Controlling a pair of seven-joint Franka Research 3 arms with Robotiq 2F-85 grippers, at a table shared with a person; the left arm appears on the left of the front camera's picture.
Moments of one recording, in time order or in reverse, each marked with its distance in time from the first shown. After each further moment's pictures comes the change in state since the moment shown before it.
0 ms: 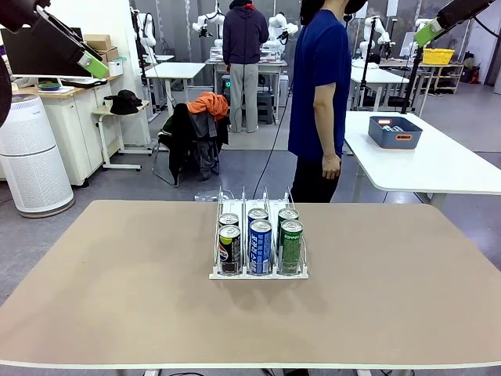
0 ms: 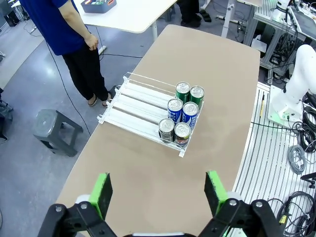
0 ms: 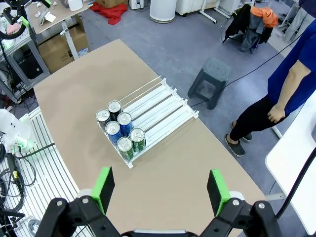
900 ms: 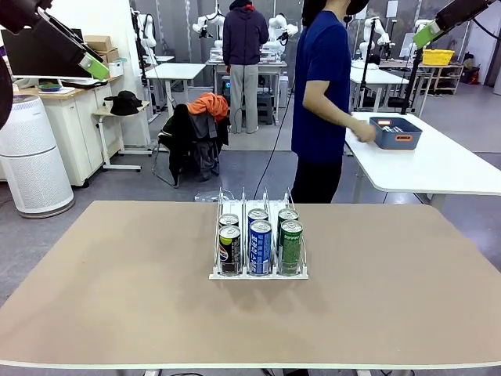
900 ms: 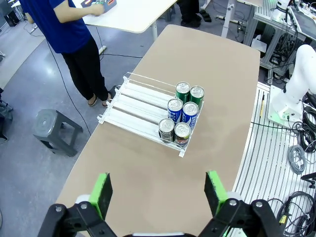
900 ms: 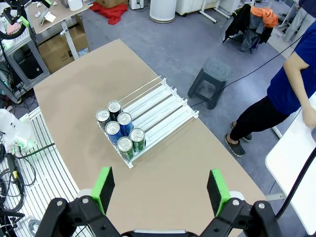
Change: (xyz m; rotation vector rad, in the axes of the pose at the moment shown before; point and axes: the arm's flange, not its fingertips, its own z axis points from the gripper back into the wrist) left arm 0.000 0.000 0.000 0.000 0.000 0.000; right arm 0.000 0.000 0.000 0.000 0.000 0.000
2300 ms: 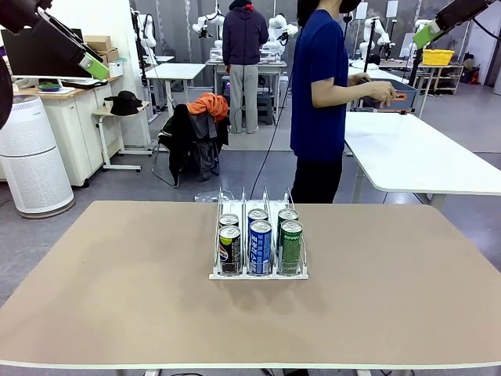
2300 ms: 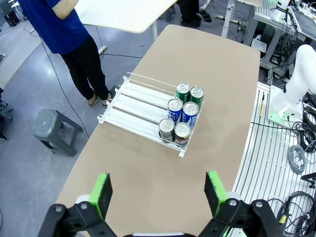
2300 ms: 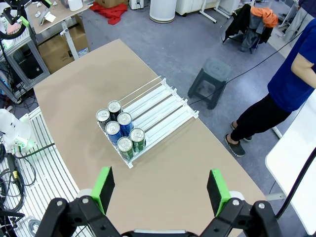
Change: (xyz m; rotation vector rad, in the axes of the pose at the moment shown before) left arm 0.000 0.000 0.000 0.000 0.000 0.000; right arm 0.000 0.000 0.000 0.000 0.000 0.000
